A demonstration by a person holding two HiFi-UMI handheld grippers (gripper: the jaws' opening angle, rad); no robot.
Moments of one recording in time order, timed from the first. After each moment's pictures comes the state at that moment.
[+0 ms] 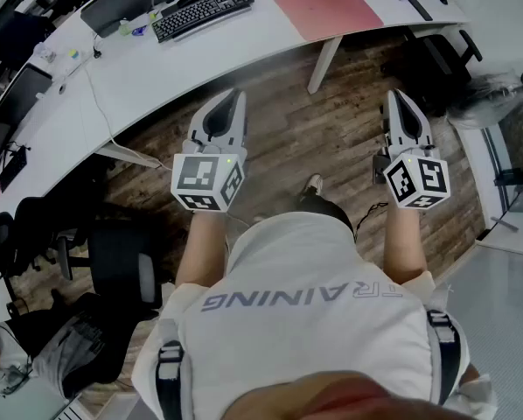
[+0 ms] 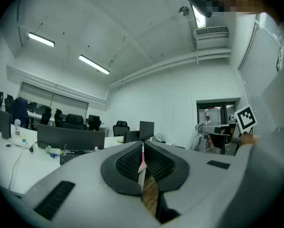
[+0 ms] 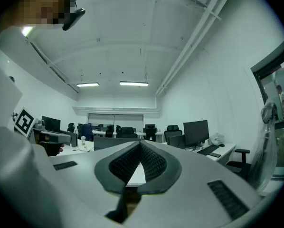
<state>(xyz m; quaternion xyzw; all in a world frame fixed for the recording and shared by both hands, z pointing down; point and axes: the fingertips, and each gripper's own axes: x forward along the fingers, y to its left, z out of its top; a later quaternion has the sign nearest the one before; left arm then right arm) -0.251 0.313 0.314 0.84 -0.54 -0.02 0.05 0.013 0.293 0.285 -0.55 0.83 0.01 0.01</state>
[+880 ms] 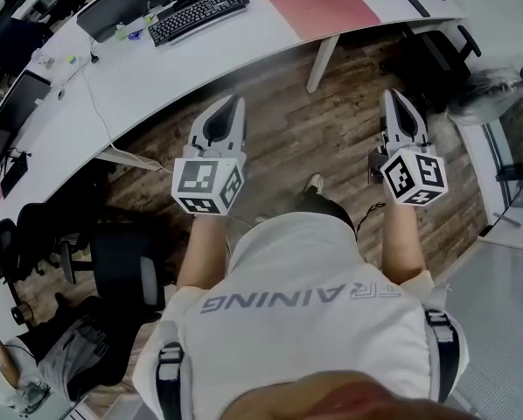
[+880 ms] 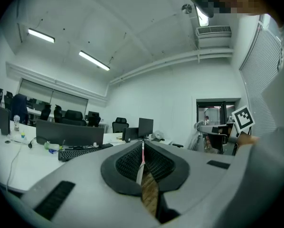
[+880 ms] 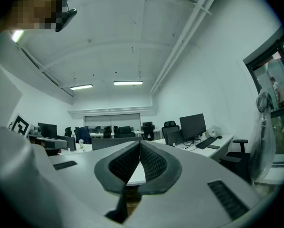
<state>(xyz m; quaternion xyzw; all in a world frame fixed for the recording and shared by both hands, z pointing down) -0.245 0.313 0.329 0.84 -0.54 -0.01 0.07 0.020 0.286 0.301 -0.57 0.82 -0.03 0.03</state>
